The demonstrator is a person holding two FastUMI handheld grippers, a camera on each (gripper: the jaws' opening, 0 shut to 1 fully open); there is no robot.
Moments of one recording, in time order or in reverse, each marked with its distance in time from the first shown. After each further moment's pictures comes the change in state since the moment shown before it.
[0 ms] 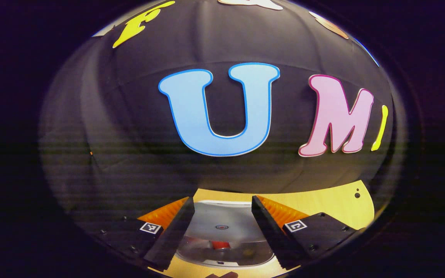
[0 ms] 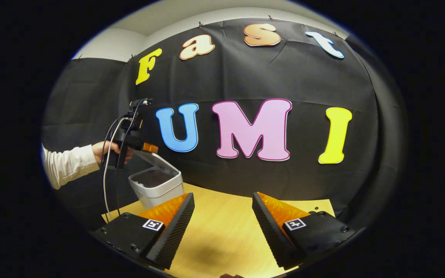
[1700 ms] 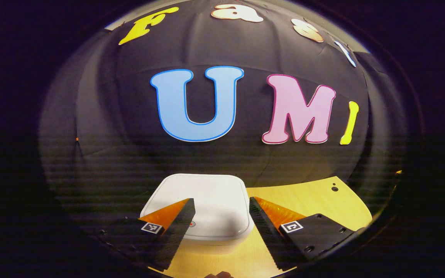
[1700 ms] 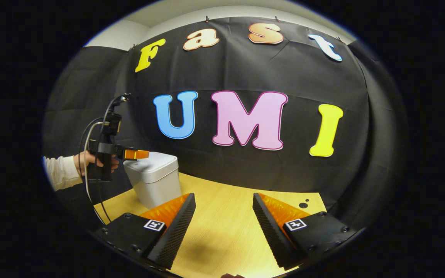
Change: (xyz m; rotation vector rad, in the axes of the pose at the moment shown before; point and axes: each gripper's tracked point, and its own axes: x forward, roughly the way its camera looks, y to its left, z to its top) left arm -0.068 -0.054 -0.072 -0.001 -0.181 -0.179; right arm -0.028 0.013 -0.047 -0.065 0.069 -0.103
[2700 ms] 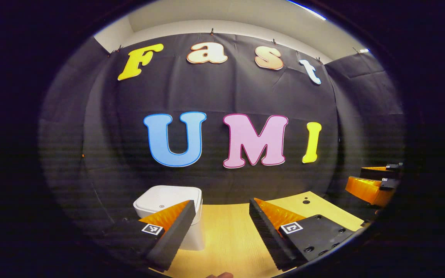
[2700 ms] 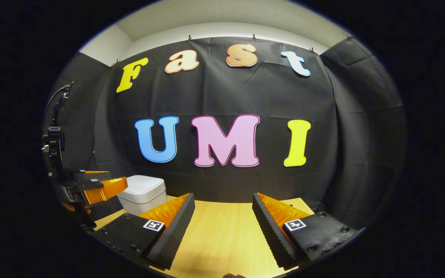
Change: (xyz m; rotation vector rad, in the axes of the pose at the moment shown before) left arm -0.152 -0.105 0.020 0.006 -0.259 -0.043; right arm -0.051 -0.008 0.038 0.063 -0.210 -0.200
